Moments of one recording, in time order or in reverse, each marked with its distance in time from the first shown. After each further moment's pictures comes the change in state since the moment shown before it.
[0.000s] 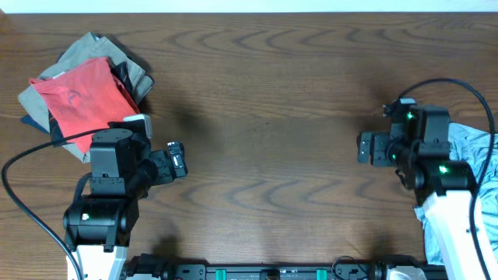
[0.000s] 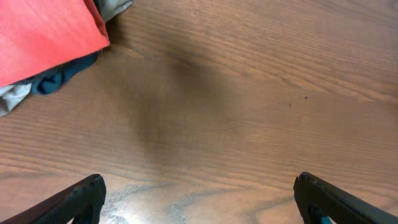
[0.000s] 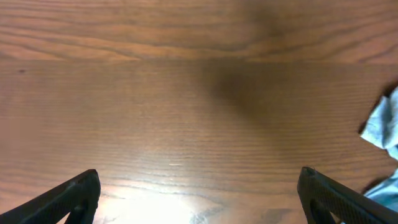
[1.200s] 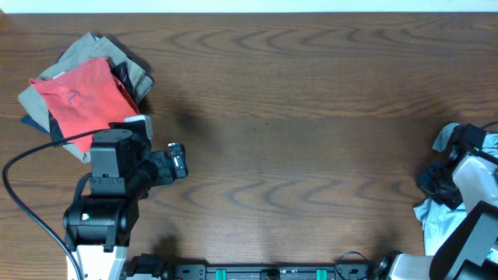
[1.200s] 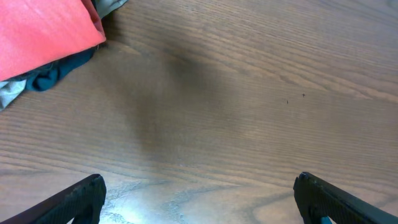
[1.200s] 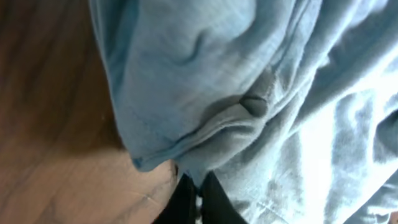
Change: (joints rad) left arm 0.000 0.000 0.001 -0.008 0.011 -0.004; right arm -0.488 0.406 -0.074 -0.054 0.295 0.369
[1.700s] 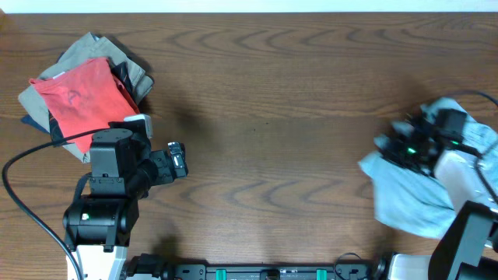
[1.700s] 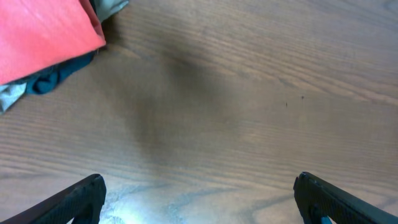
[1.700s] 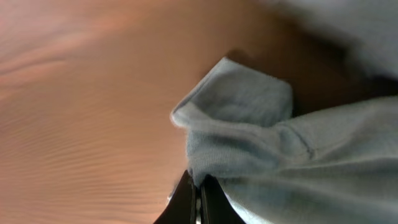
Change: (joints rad) left arm 0.000 0.001 0.001 0.013 0.000 0.000; right arm 0.237 0.002 -0.005 0.343 -0.753 -0.275
